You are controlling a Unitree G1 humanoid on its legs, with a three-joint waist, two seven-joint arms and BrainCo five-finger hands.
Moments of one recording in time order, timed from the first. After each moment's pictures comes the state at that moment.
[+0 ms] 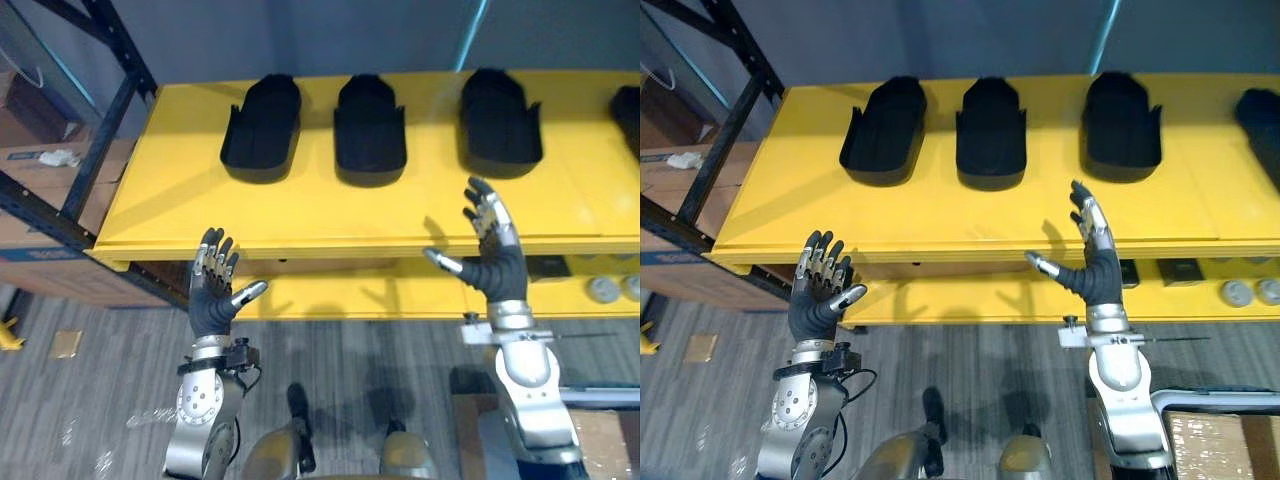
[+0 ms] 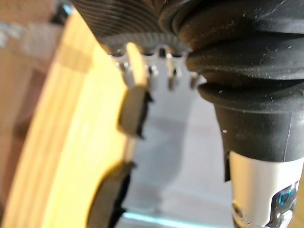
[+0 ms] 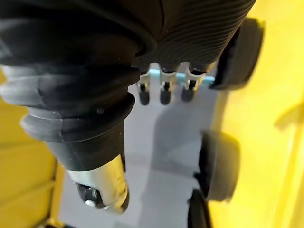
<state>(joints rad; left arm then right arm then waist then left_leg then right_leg) 0.18 0.15 -0.12 -0.35 -0.34 -0.19 0.23 0.15 -0.27 -0.01 -0.43 0.12 -0.15 -0.03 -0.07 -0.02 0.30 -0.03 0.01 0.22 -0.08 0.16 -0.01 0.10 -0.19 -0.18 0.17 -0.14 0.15</state>
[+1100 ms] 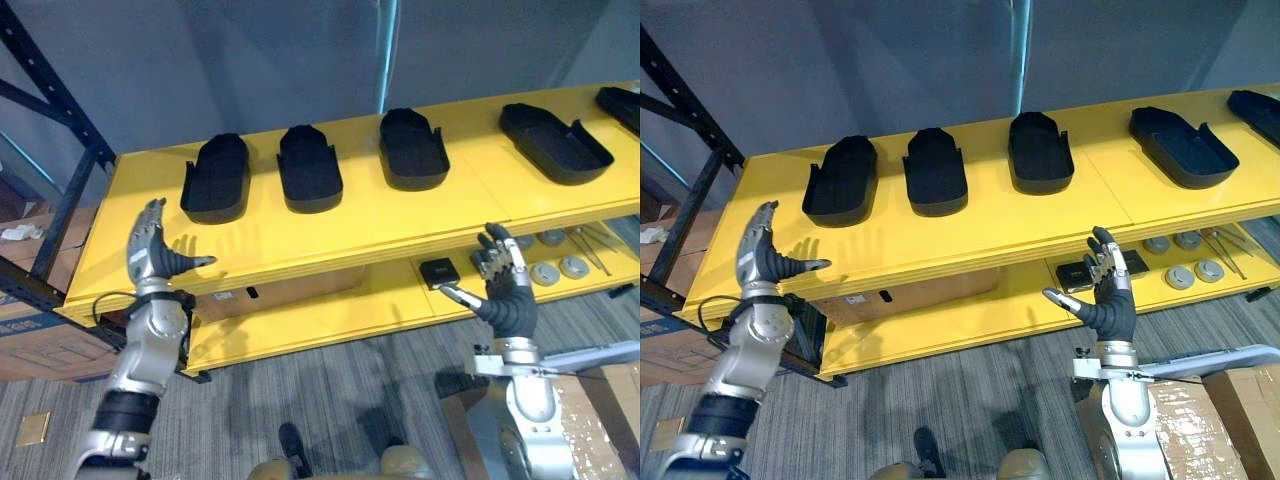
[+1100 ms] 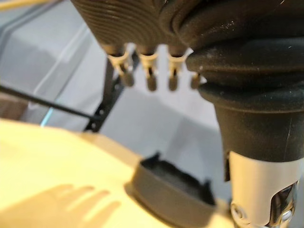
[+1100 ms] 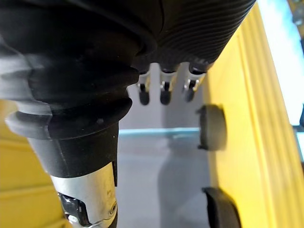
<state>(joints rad) -0.32 0.61 -0.02 0.31 0.45 0.17 0.40 0.23 -0.27 0.01 -0.33 0.24 -0.23 -0.04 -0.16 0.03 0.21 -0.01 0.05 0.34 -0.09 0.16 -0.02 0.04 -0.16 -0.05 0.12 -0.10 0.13</state>
